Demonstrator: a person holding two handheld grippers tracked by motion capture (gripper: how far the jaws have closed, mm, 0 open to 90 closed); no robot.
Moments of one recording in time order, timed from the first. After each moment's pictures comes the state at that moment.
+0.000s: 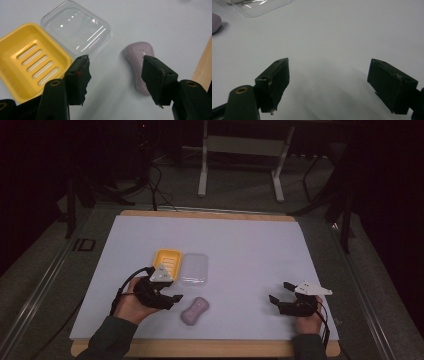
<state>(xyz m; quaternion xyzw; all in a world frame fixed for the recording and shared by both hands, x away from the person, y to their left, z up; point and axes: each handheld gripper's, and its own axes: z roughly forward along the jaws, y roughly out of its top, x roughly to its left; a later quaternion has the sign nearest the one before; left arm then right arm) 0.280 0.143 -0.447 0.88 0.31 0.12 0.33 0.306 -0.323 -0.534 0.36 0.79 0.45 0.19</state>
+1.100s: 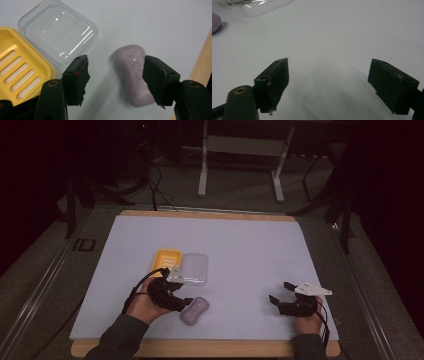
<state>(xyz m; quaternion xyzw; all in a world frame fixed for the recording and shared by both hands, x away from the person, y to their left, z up) 0.286 0.114 -0.453 0.90 0.30 0.10 0.31 0.305 -0.322 -0.534 0.36 0.79 0.45 0.20</state>
